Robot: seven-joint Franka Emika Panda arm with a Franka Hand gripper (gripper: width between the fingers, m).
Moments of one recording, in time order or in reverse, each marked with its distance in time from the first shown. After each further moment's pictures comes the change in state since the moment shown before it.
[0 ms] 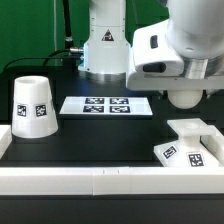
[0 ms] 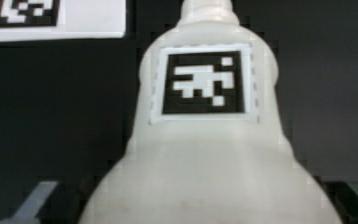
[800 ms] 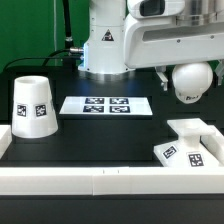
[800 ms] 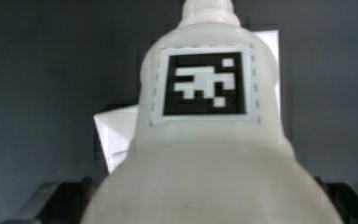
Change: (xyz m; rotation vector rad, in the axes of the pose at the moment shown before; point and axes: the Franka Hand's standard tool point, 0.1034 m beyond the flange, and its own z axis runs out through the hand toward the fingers) arm 0.015 0.000 -0.064 0.028 0.549 -0.065
